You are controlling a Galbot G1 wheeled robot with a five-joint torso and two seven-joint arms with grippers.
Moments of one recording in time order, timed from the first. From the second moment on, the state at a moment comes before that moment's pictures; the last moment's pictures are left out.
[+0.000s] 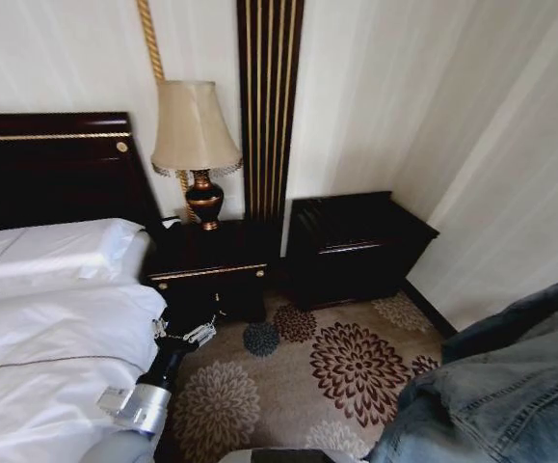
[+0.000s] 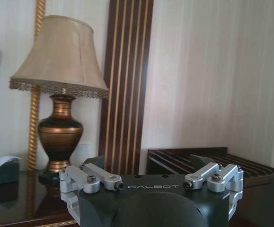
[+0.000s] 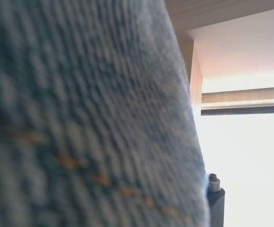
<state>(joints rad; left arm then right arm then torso) 1.87 -1.19 -0.51 -2.48 -0.33 0.01 -0.13 -1.77 1.37 1.36 2.50 0.26 0.01 0.38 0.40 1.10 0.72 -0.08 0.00</state>
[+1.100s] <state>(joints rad) 1.88 -1.20 -0.50 -2.47 -0.32 0.01 -0.12 -1.79 1.44 1.28 2.50 0.17 0.03 0.39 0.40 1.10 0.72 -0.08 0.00</state>
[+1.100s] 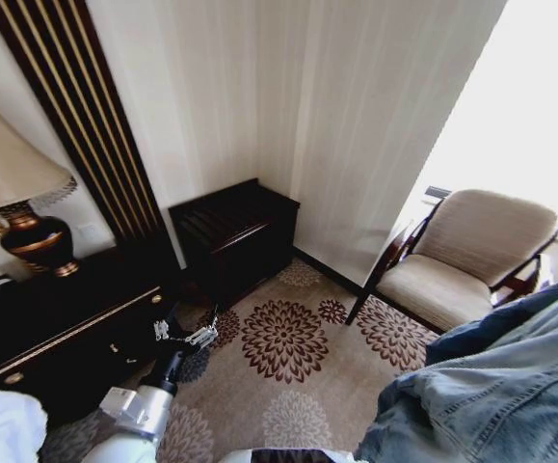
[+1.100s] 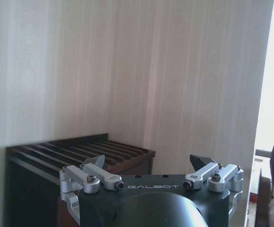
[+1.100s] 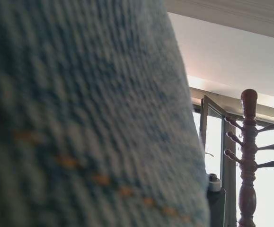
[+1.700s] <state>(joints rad) 1.87 -1.18 -0.49 -2.46 -0.33 0.01 -0.12 -1.81 1.45 1.29 2.50 0.17 0.05 0.39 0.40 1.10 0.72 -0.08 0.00</state>
